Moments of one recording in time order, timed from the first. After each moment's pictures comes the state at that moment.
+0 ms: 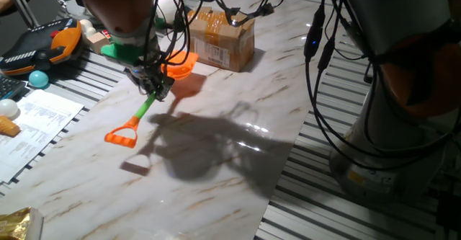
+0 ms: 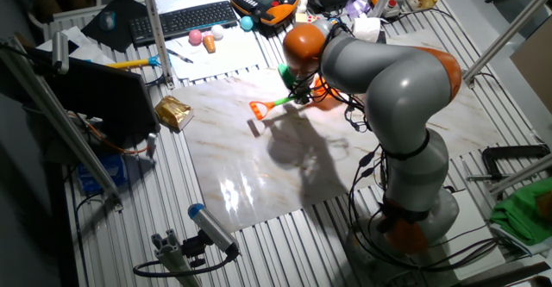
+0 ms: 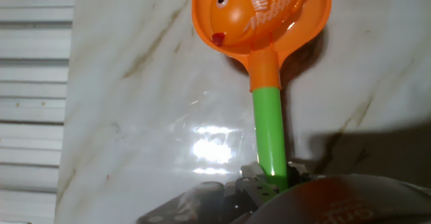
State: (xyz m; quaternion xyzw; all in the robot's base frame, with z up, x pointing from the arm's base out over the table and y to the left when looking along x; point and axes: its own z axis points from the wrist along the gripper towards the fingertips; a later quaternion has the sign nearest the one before) arm 0.588 0.092 0.096 0.67 0.73 -0.01 0.09
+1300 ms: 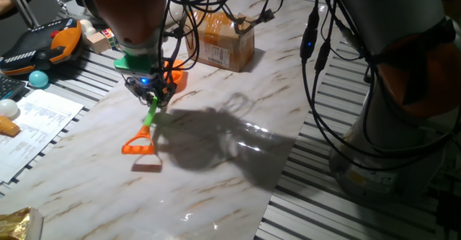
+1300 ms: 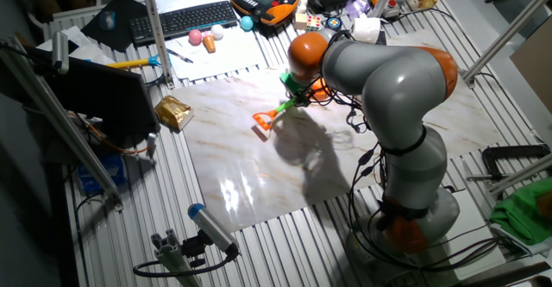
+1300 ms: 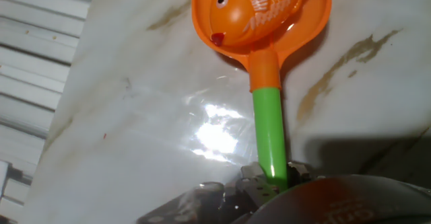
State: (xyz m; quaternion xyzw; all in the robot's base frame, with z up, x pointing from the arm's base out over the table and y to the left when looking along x) arm 0.596 0.091 0.062 0.58 0.81 0.01 0.09
